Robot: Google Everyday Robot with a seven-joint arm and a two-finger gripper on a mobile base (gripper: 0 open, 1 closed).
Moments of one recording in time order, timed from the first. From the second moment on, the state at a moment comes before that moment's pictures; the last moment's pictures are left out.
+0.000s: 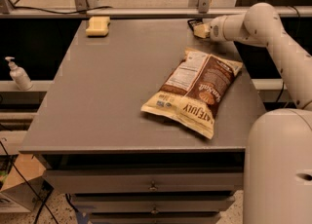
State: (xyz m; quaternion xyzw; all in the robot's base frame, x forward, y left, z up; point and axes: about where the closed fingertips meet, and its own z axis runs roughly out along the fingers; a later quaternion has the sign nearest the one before) arm 0.873 -0.178 0.833 -0.22 0.81 0.21 0.50
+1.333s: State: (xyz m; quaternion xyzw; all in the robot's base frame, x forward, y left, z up) arm 0.873 -0.177 0.833 -0.22 0.81 0.21 0.50
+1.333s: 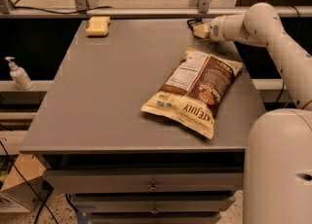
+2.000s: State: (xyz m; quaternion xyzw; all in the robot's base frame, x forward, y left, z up) arm 0.873 -0.177 0.833 -0.22 0.81 0.21 0.50
